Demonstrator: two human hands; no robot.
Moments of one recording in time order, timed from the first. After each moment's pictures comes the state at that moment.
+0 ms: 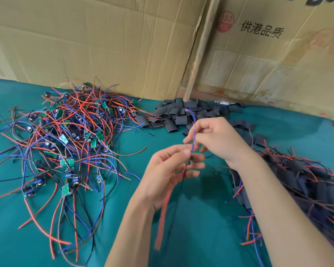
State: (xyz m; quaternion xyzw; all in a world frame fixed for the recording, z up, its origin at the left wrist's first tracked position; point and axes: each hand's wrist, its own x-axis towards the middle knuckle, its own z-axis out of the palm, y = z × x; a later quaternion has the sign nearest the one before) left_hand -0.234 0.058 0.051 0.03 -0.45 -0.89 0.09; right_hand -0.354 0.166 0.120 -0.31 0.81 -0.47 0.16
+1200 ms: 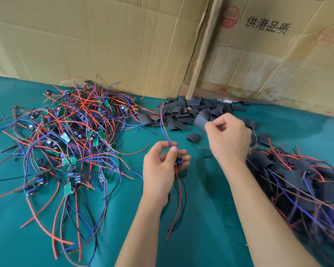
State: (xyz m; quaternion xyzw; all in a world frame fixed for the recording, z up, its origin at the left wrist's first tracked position) left_hand -0.245 0.063 0.040 0.21 -0.48 -0.81 0.27; right_hand -0.361 0.156 0.088 -0.12 0.87 -0.44 -0.19
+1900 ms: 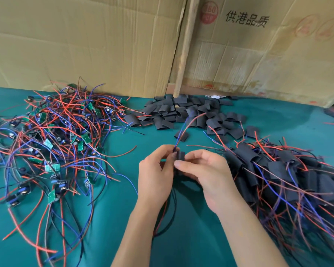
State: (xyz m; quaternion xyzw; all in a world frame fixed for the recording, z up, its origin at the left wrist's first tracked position) left_hand -0.245 0.071 0.028 0.19 -0.76 -0.56 0.29; right_hand -0.293 0.185 0.063 -0.04 0.68 -0.71 0.19
